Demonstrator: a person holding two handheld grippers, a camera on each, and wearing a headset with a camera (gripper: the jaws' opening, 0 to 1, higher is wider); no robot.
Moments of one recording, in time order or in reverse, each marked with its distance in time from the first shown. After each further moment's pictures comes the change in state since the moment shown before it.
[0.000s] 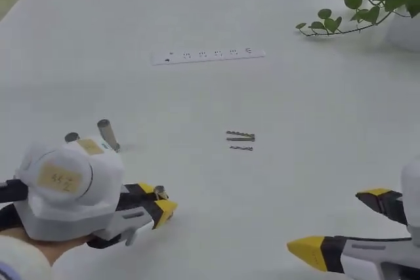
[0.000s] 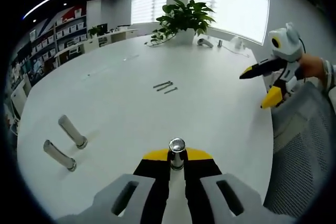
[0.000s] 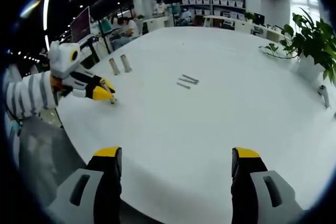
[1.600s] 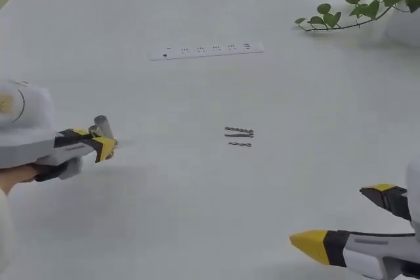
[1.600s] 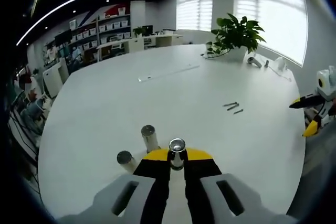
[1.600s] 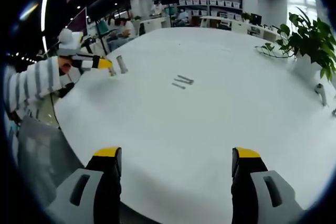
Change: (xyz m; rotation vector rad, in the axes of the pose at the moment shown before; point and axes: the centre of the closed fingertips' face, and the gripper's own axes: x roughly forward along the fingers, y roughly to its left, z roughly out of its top) left arm -0.042 0.115 0.027 -0.177 -0.090 0.310; right arm -0.003 -0.007 -0.001 0.013 -0.011 -0.027
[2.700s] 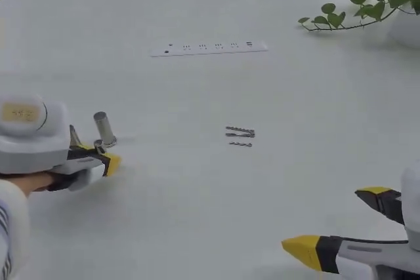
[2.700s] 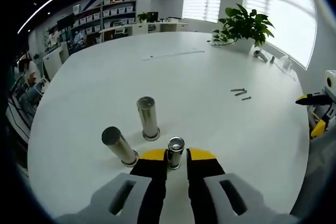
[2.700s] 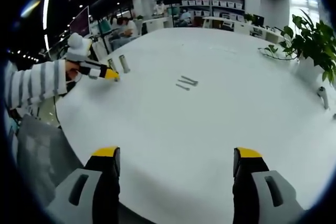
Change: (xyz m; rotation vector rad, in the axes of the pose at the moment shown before) left arm 0.025 0.007 -0.040 -0.065 0.111 0.011; right arm 0.005 0.008 0.002 -0.020 0.003 0.013
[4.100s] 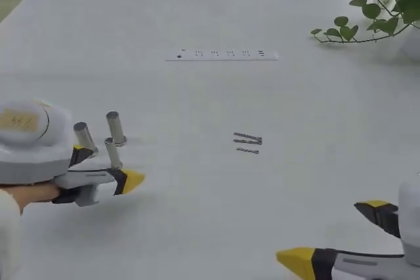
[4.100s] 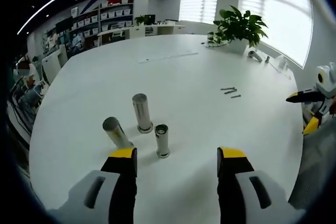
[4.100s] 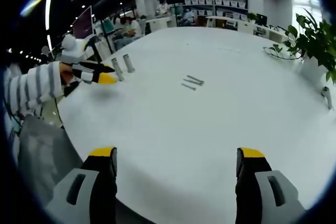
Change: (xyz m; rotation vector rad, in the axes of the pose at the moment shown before) left arm -0.021 -0.014 -0.006 0.008 -0.017 -0.022; right arm 0.004 0.009 0.000 0.002 0.004 0.031
